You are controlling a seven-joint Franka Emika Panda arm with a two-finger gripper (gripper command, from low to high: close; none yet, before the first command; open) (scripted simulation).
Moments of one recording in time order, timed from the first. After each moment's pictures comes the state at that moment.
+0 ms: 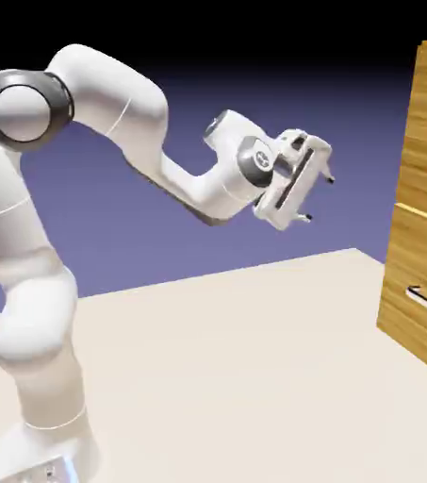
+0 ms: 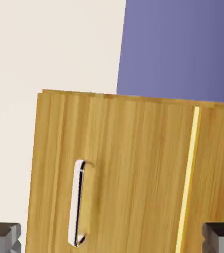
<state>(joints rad) -0.28 -0.17 0.34 -2.28 -0.97 3.03 -0.10</state>
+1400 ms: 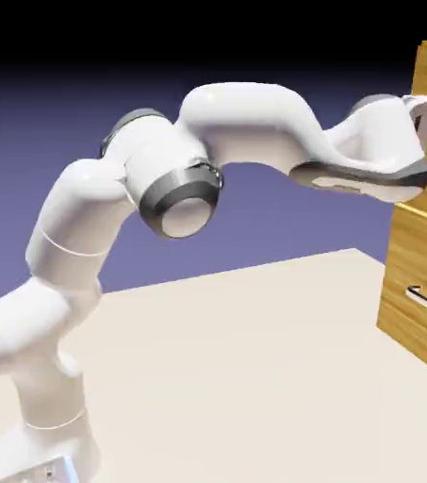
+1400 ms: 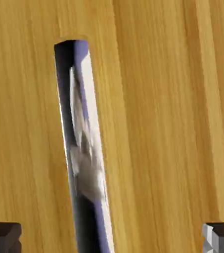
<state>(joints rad) -0.83 0.57 0.96 -1.30 -2.75 3.03 -1.64</state>
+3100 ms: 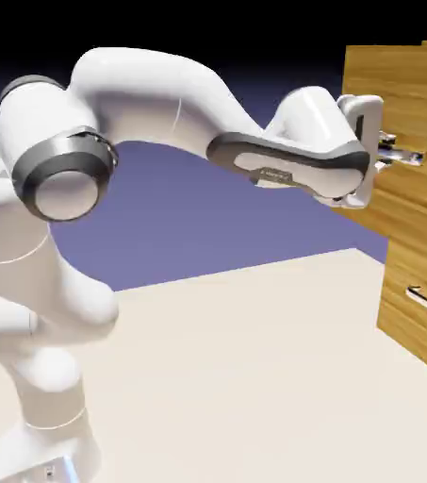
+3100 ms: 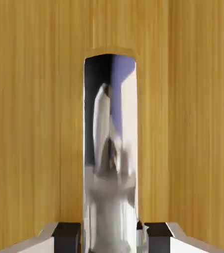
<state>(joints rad) -1.99 0.45 2.02 -1.99 -2.90 2.89 -1.42</state>
